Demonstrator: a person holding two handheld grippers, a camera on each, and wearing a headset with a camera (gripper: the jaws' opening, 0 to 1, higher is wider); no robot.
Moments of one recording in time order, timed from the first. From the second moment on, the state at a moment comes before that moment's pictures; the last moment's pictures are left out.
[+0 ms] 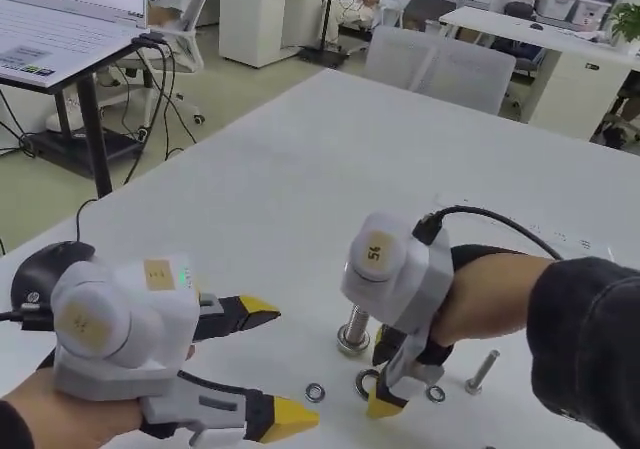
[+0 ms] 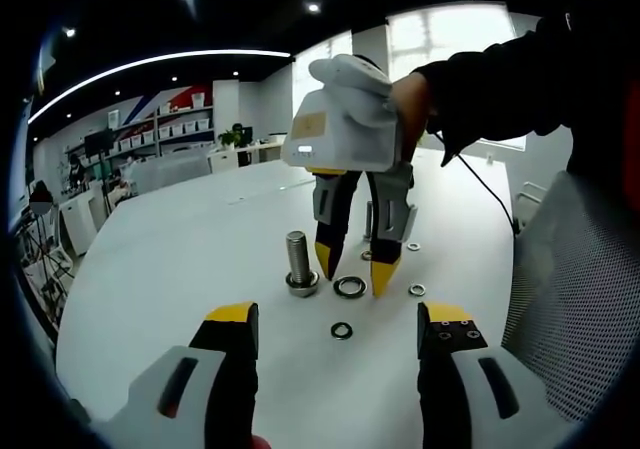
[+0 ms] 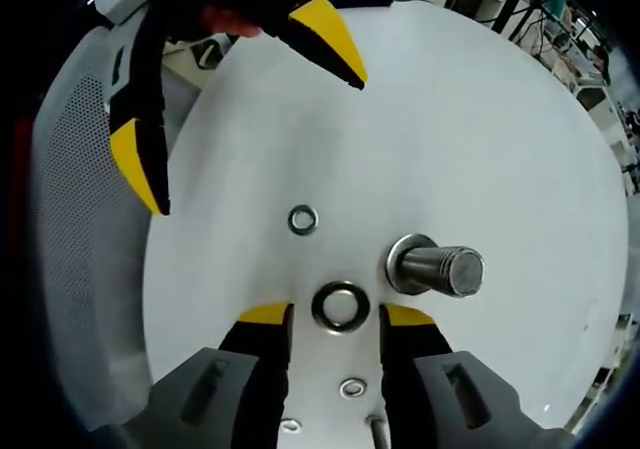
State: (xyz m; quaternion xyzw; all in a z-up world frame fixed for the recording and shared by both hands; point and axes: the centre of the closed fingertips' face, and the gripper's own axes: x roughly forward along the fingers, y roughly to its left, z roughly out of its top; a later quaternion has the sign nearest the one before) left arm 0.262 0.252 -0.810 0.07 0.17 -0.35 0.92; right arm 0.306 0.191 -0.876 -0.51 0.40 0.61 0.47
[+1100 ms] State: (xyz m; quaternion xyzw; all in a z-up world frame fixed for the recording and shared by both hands) left arm 0.261 0.250 -0.811 0.07 0.17 -0.36 0.91; right arm 0.305 0.191 -0.876 -0.51 0.40 0.59 0.47
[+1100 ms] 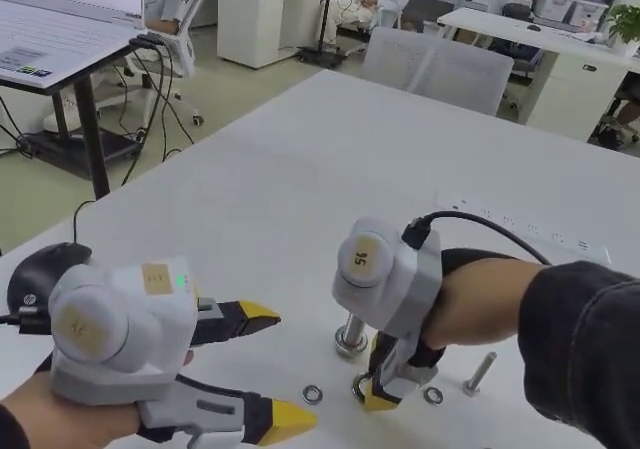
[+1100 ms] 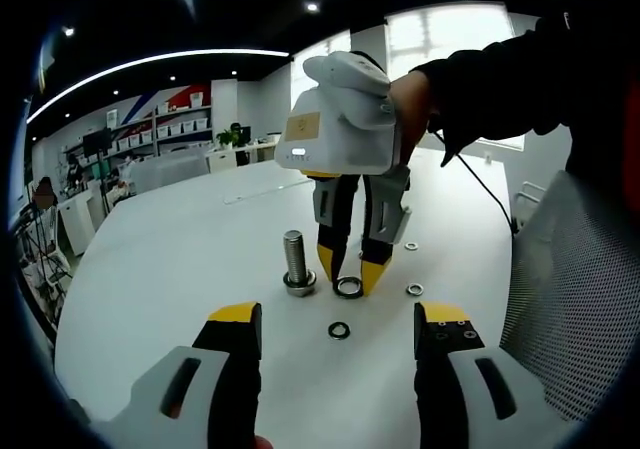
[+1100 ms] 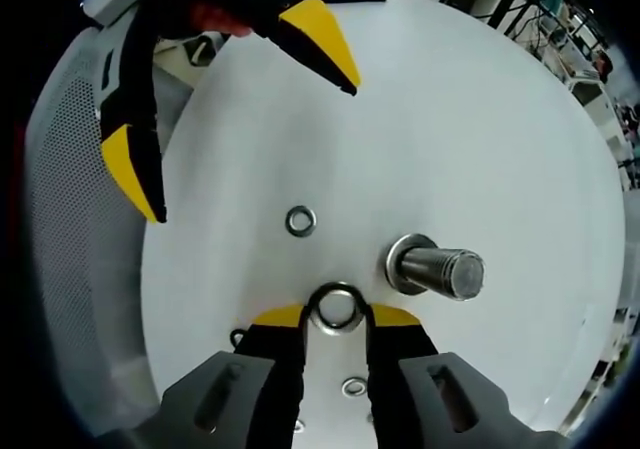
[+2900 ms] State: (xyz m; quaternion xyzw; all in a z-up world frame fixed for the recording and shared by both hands) left arm 0.262 0.249 -0.807 0.07 0.17 -0.36 0.91; right arm 0.331 0.200 -0.783 -0.53 0.33 0.58 0.52
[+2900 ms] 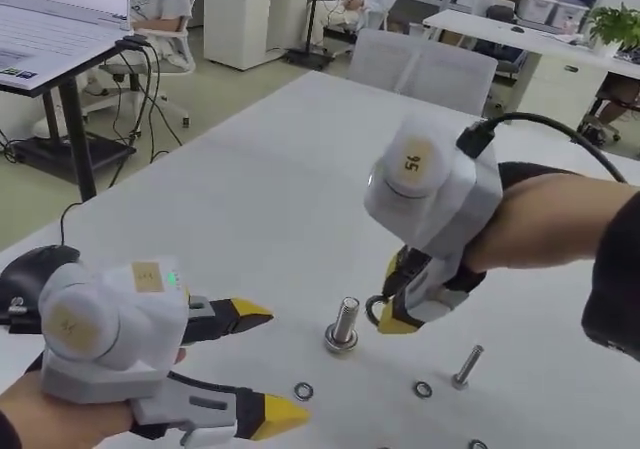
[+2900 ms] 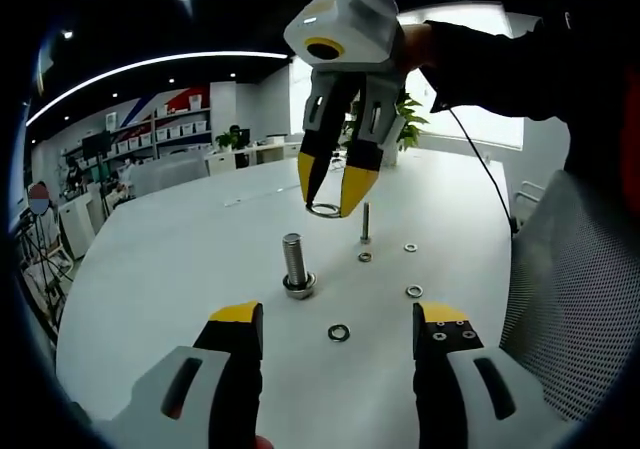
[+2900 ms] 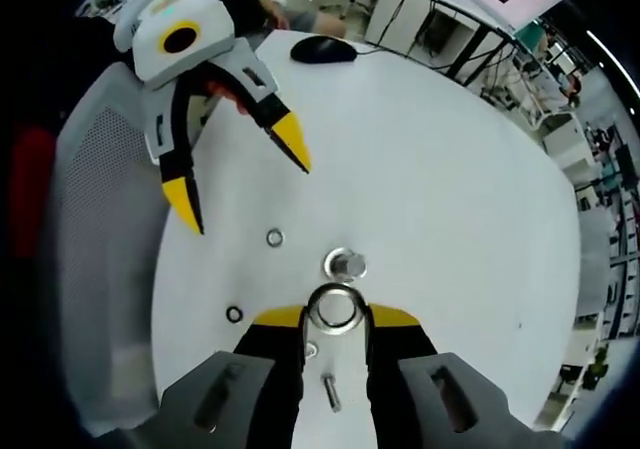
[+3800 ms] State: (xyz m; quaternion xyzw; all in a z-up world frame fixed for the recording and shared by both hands) left arm 0.258 0.250 -0.811 0.07 0.17 -0.36 0.91; right arm 0.340 0.229 -0.801 -0.54 0.34 0.60 0.48
